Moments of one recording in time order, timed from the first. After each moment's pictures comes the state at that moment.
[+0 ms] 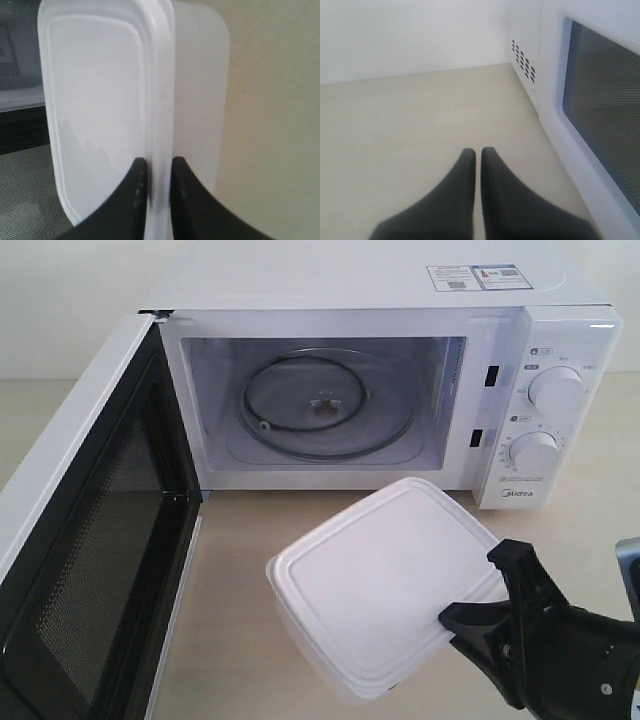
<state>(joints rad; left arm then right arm) -0.04 0.00 0.00 -0.12 0.31 0.19 0.78 1.25 -0.12 0.15 -0.51 1.45</state>
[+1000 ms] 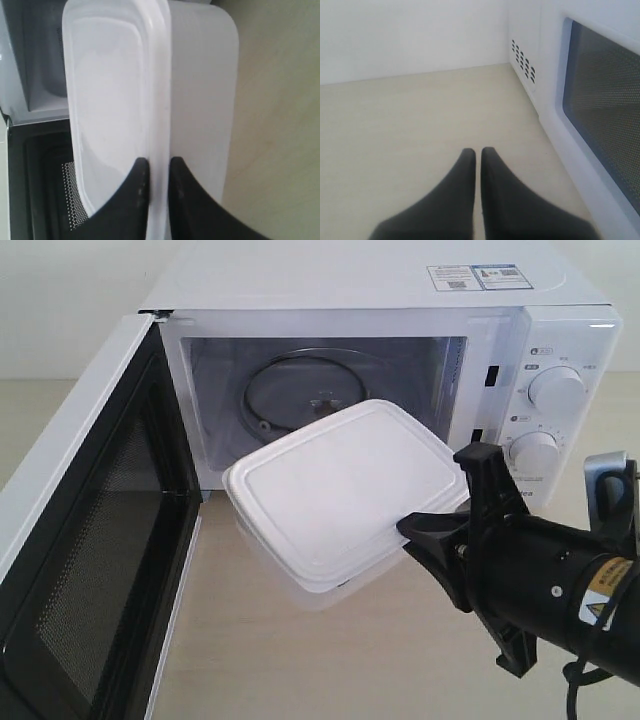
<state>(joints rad) -0.04 0.00 0.00 -0.12 0.31 0.19 0.78 1.26 -0.29 0.21 -0.50 1.40</state>
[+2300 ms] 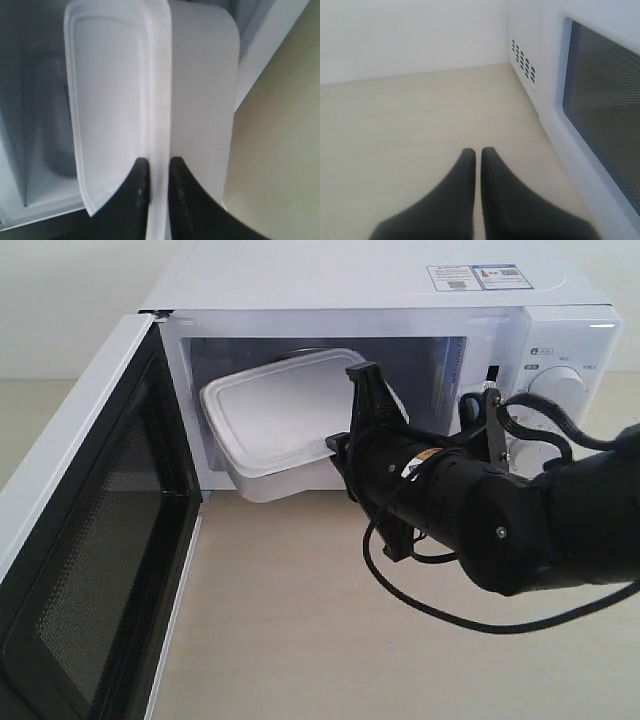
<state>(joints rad) -0.04 0.00 0.00 -0.12 0.31 0.19 0.78 1.69 -0.74 0.55 -0.53 1.17</state>
